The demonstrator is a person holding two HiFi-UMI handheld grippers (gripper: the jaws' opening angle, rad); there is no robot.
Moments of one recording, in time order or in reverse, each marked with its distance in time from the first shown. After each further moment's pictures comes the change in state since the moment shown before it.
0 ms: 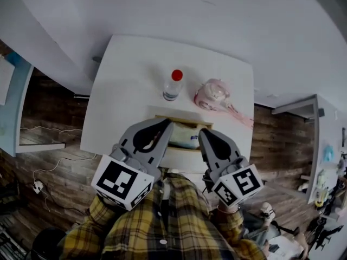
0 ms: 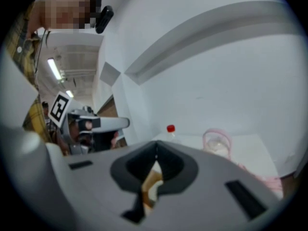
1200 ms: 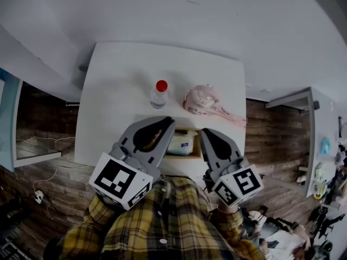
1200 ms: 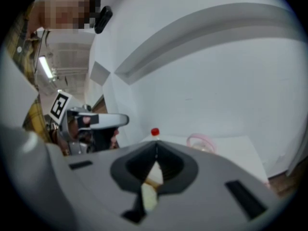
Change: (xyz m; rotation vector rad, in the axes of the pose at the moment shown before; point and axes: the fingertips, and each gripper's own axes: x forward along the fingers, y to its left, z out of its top) left arm 0.053 -0.002 0.014 -0.041 -0.001 -0.104; right arm 0.003 -0.048 0.013 0.024 0.012 -0.085
